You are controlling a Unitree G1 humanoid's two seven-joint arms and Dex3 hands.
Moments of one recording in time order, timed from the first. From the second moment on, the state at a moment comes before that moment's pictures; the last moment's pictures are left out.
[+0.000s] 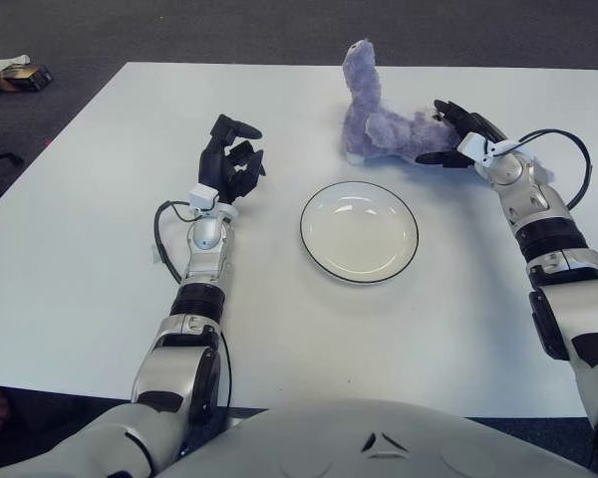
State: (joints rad) left arm -0.40 0.04 0.10 0.63 -0.05 -0.71 -0.04; right arm -0.75 -0.50 0.18 0.77 -0.44 -0.14 0.13
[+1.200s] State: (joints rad) left arm -0.39 0.04 0.10 0.62 -0.05 -0.71 -0.04; right arm -0.75 -0.48 0.20 0.81 -0.42 -0.16 0.14
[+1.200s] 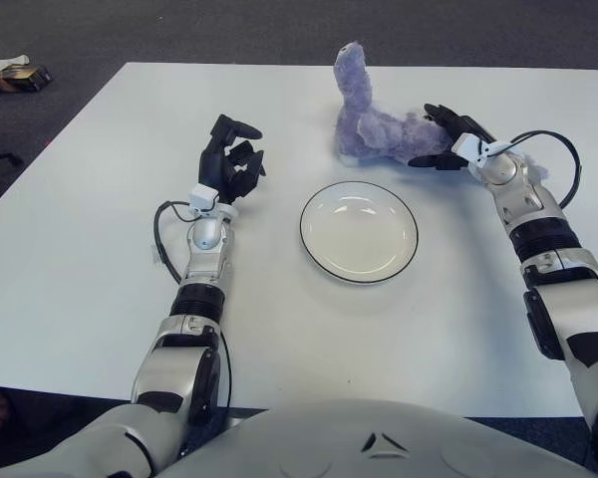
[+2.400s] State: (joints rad) left arm -0.39 0.04 0.10 0.63 -0.07 -0.71 -0.04; right arm -0.77 -0.44 0.28 1.12 -0.51 -0.40 -0.43
